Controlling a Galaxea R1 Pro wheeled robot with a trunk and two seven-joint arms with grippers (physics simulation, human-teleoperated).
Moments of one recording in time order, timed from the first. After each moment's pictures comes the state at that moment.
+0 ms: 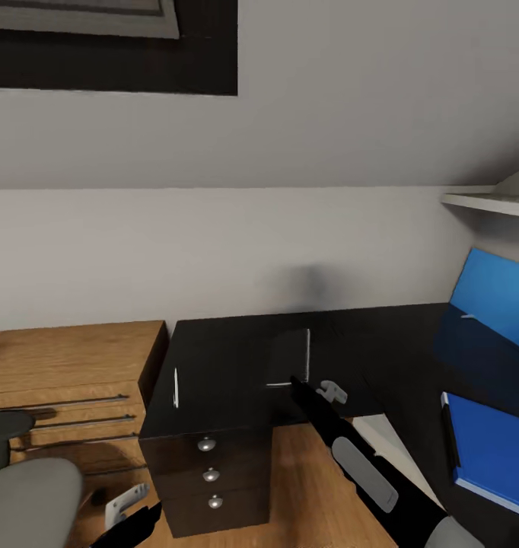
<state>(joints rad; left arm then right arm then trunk) -0.07 0.11 -0.09 -1.02 0.65 0.26 0.24 -0.50 -0.14 0.65 -1.06 -1.27 -0.13 -0.10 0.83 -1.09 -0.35</state>
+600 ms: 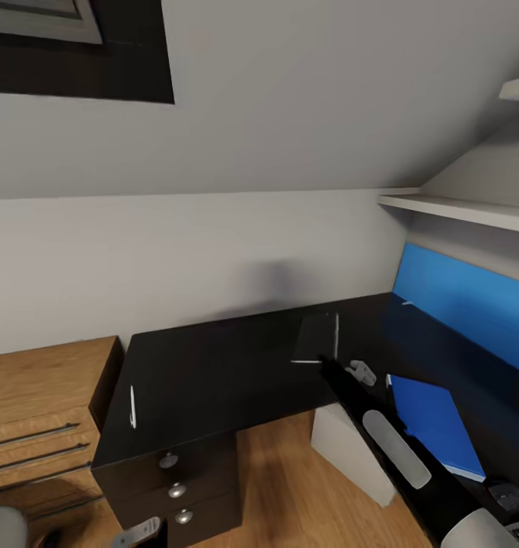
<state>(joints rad) -0.07 0.11 -0.38 -0.74 0.65 -0.33 0.24 -0.50 -0.20 0.43 -1.18 -1.28 0.00 -0.17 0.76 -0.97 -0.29</state>
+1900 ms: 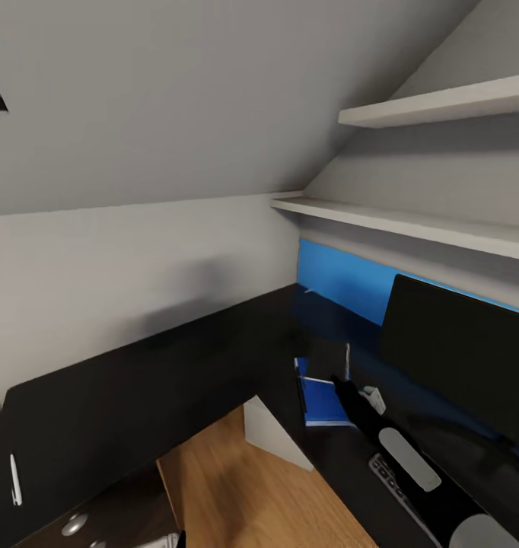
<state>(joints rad) -0.07 0.09 -0.54 -0.67 0.66 -0.46 0.24 -0.50 -0.22 0.41 -0.91 -1.54 0.02 0.06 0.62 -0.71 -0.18</state>
